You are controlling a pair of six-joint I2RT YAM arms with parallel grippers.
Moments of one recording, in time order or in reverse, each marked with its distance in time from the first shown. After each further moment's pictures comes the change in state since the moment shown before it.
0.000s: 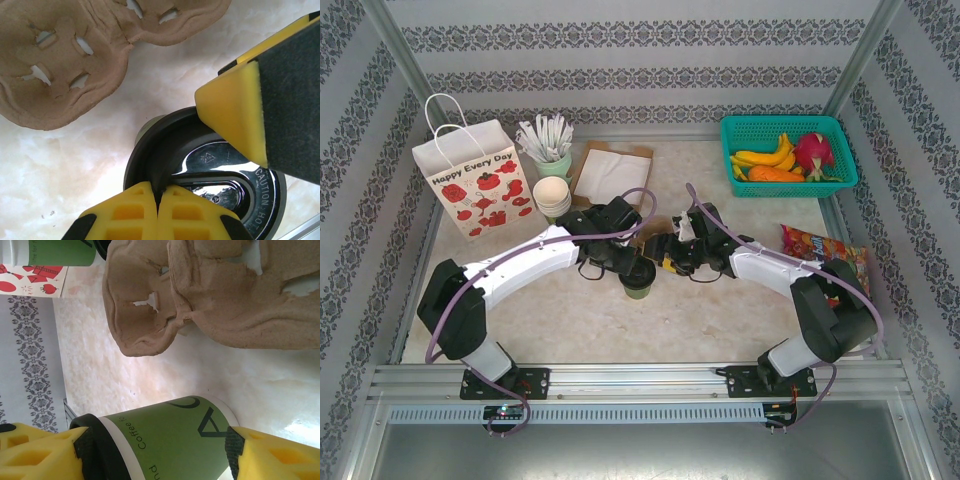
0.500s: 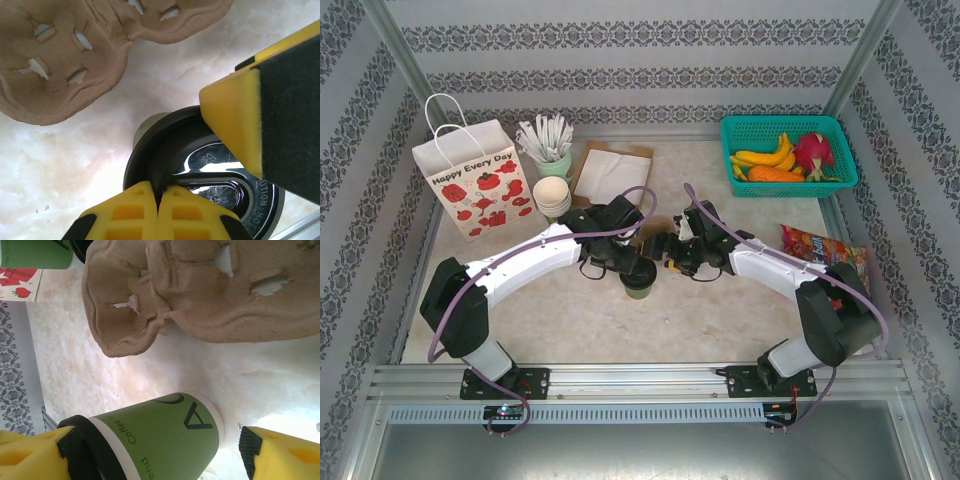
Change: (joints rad) left arm 0.000 0.016 0.030 -0.029 0.006 -0.032; right arm 0.023 -0.037 0.061 -0.150 0.100 -0.024
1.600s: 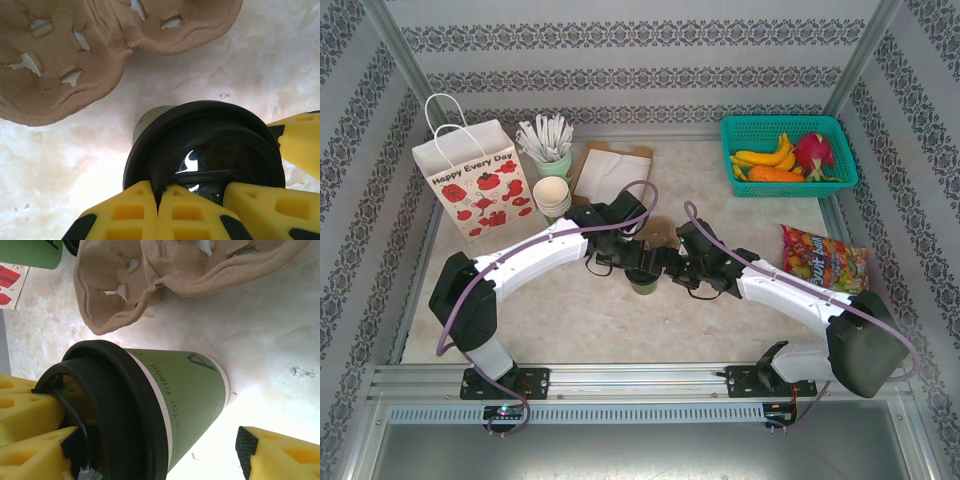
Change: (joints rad) left arm -0.002 0.052 0.064 -0.024 0.010 -0.109; right arm 0.156 -0.182 -0.083 -0.061 0.266 0.107
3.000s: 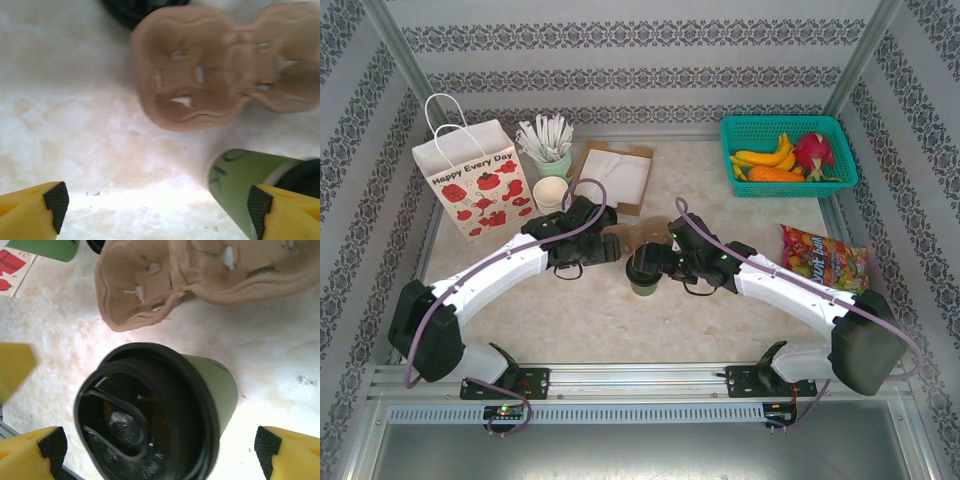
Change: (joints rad) left arm 0.151 -0.230 -0.272 0.104 -0.137 -0.207; right arm 0.061 0.014 0.119 -0.111 0.066 -0.074
